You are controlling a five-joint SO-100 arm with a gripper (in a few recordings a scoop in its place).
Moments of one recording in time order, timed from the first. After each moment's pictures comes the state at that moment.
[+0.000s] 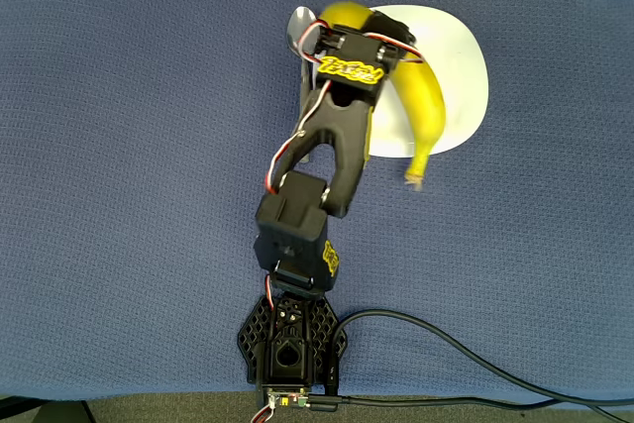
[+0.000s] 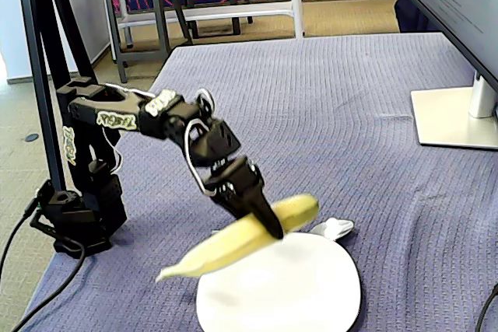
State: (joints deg) arm 15.5 88.6 94.7 44.8 19.7
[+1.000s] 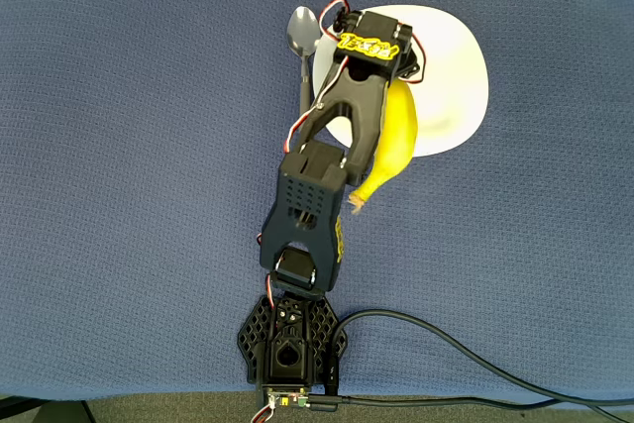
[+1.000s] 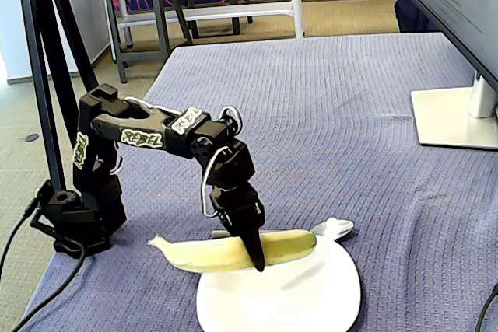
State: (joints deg) arm 15.6 69.9 72.9 69.4 43.2
